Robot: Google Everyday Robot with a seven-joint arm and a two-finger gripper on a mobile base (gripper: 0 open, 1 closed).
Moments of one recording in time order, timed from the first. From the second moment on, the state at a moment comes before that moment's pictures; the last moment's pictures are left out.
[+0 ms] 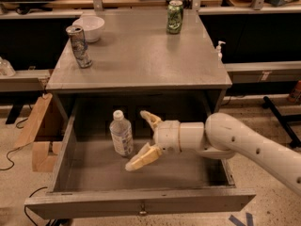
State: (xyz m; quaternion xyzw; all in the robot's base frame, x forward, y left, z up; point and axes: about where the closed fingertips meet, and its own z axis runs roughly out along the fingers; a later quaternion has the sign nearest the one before) arm 0.506 0.046 0.714 -0.51 0.61 0.37 0.48
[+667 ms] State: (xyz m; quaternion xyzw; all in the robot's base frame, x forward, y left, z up) arm 0.482 -0.013 0.779 -0.54 0.63 0.35 0.45
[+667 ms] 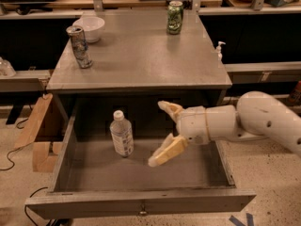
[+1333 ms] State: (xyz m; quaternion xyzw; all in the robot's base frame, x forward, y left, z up) arm 0.470 -0.022 0.793 -0.55 0.61 0.36 0.43
